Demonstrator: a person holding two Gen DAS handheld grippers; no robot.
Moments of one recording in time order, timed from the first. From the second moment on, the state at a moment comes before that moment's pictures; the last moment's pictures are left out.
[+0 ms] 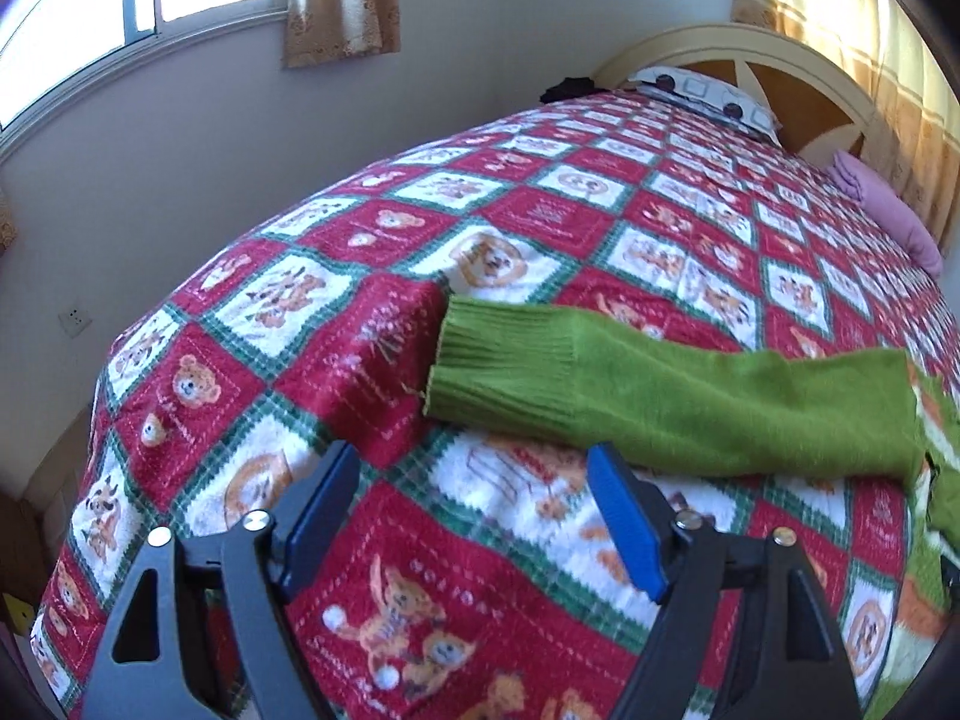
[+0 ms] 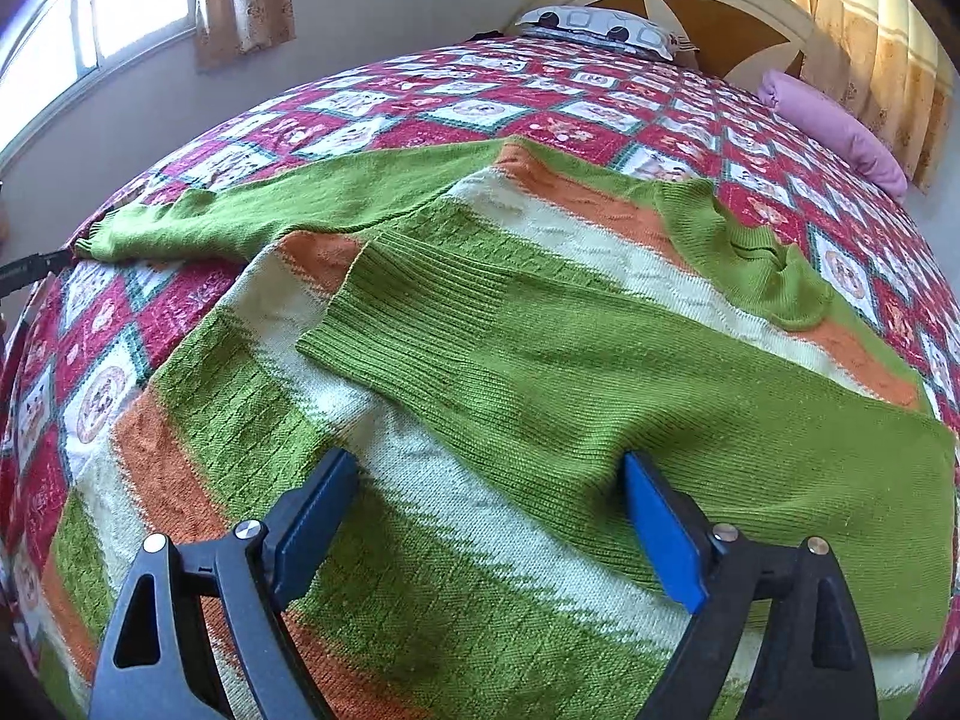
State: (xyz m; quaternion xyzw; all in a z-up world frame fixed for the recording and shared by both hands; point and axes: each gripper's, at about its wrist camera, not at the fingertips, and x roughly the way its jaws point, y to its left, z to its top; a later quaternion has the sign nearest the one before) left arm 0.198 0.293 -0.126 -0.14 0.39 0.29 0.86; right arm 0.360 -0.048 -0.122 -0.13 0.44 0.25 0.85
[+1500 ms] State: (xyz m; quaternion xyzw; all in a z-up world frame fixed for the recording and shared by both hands) left arm 0.260 0.164 0.086 -0.13 0.20 0.10 0.97; right arm 0.305 -0.152 -0.025 -0.04 0.36 0.21 0.91
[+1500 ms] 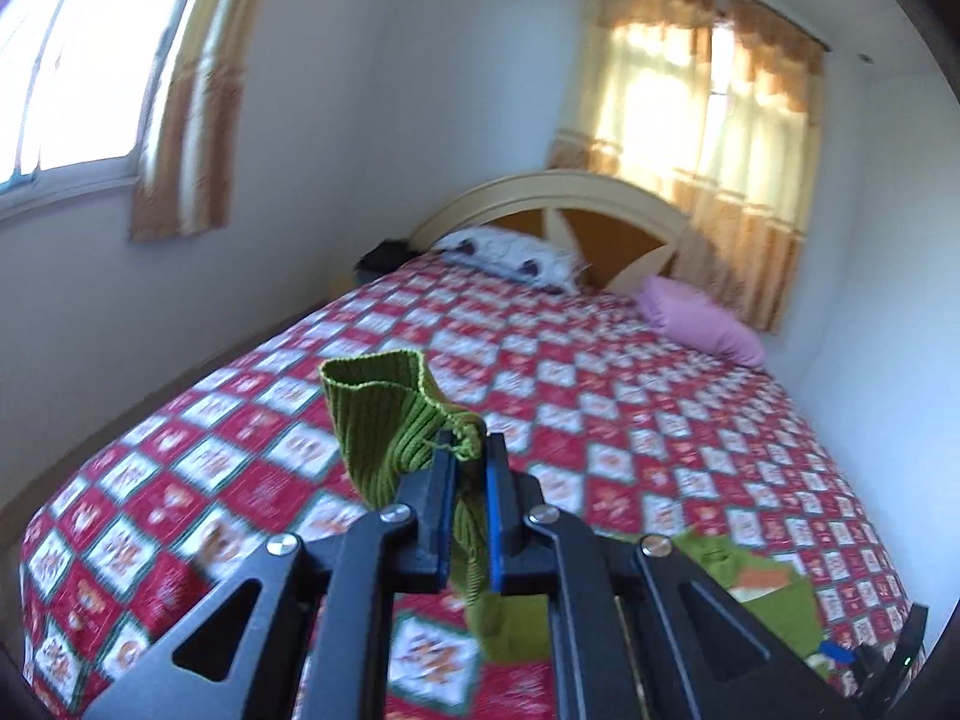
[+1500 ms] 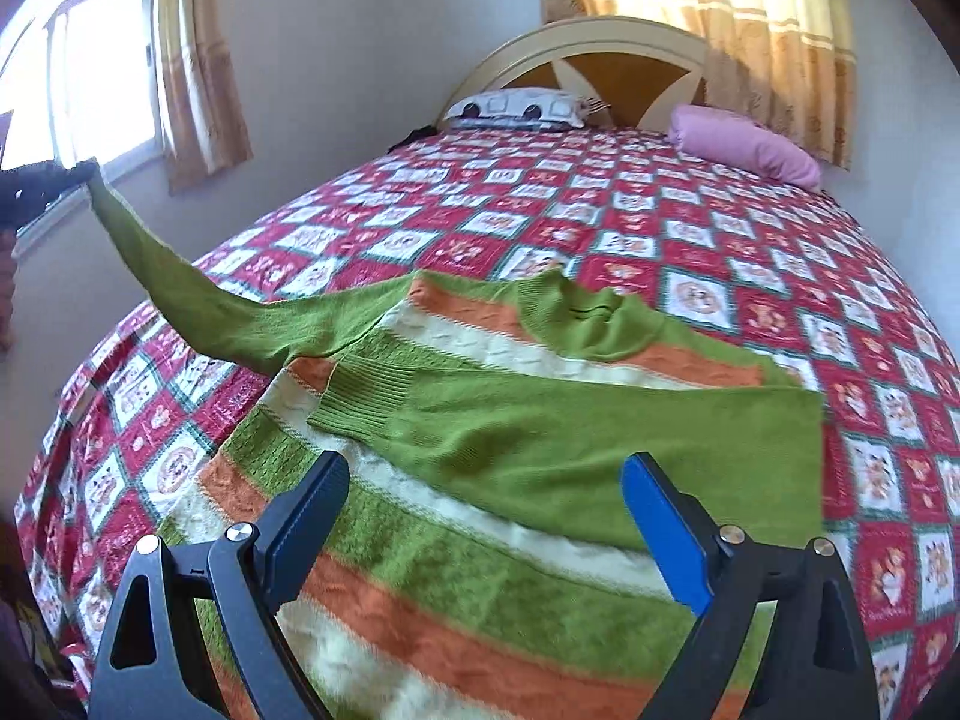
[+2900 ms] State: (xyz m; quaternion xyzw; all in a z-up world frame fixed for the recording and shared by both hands) left arm 0.297 -0.117 -0.033 0.10 0.27 -0.08 0.96; right arm 0.205 -0.222 -0.087 -0.03 0.39 0.21 0.90
